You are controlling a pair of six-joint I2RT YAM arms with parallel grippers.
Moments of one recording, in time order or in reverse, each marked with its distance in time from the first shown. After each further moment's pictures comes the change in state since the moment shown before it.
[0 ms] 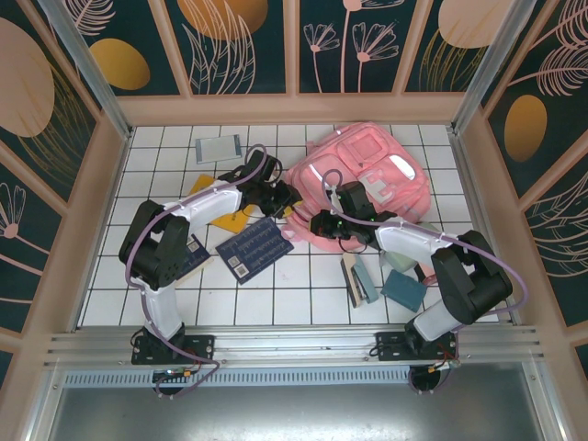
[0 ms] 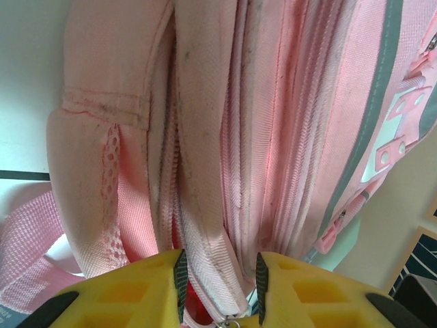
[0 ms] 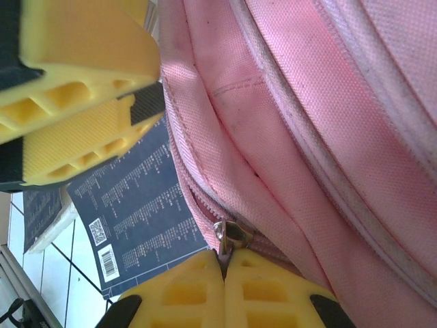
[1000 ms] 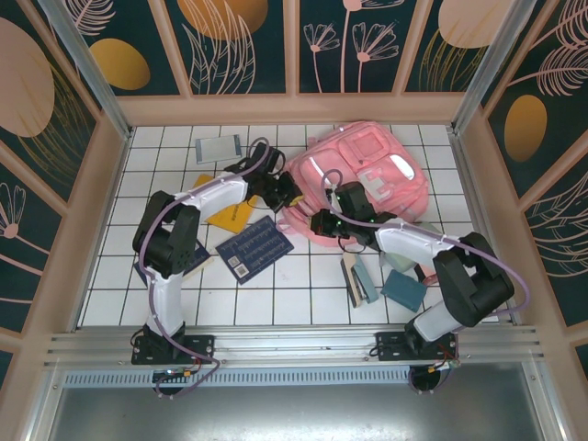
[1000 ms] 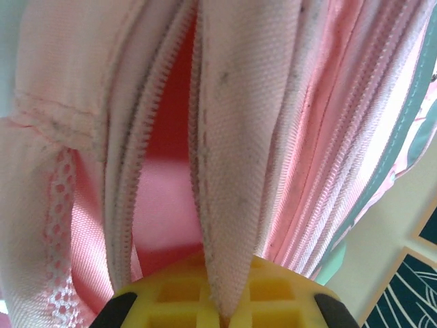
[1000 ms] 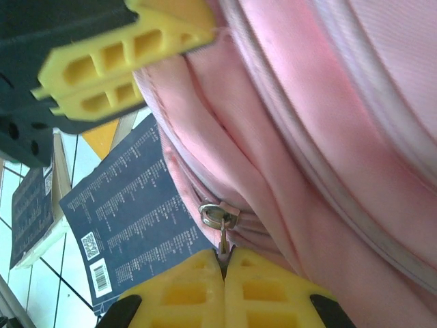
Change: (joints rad) left arm 0.036 0.120 0.141 -0.019 0.022 -0.021; right arm 0.015 -0.024 -0.014 0.011 0.072 -0.002
